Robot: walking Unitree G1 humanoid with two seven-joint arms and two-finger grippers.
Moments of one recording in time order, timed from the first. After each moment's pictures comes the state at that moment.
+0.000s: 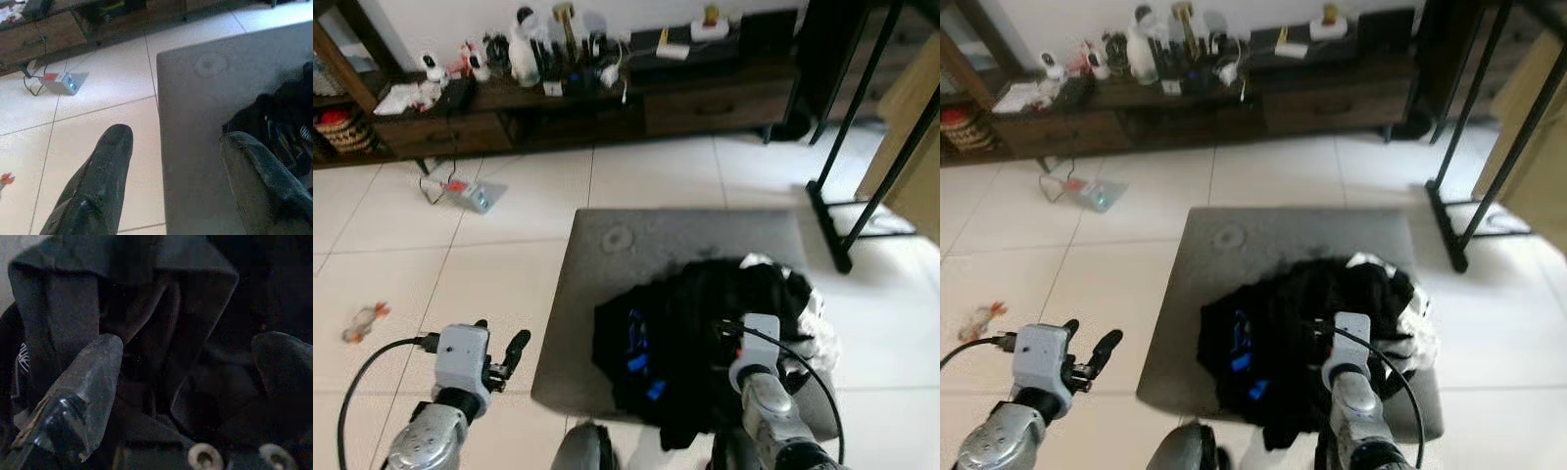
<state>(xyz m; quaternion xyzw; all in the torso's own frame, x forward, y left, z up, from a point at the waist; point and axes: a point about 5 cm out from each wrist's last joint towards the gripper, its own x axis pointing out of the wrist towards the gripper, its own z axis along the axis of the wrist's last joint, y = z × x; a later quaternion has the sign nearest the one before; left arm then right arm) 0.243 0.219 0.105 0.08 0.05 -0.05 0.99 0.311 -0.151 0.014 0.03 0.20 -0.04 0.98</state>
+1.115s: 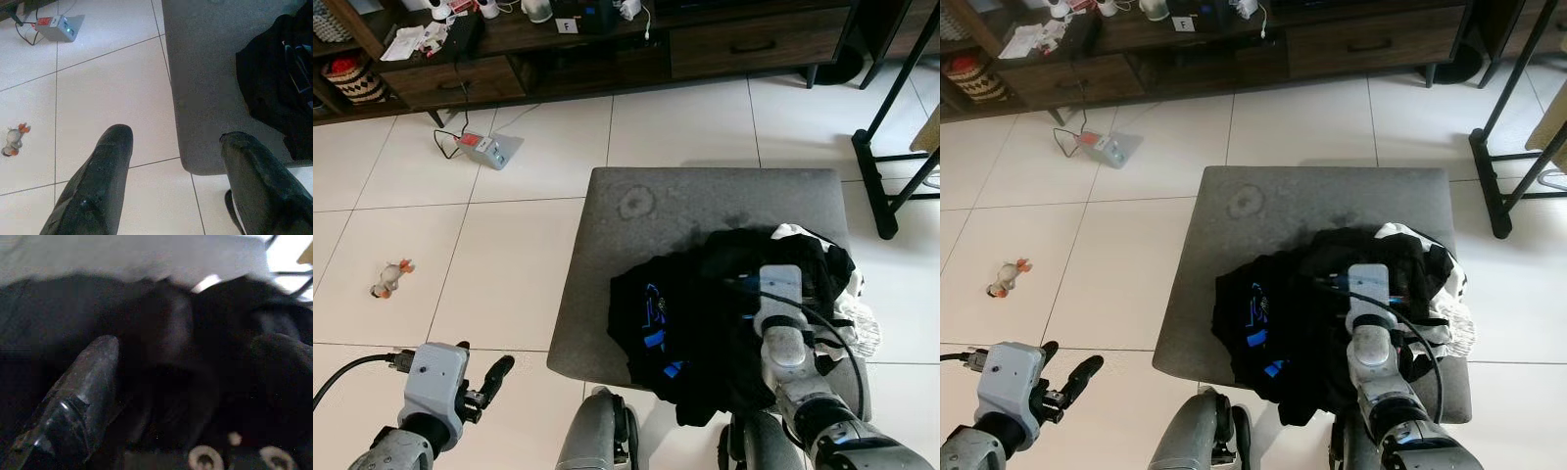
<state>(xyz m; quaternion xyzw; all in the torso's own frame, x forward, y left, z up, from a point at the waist) 0.207 0.230 0.116 0.11 0.10 -0.08 0.99 0.349 -0.180 0.071 -0.12 0.09 -0.11 0.98</state>
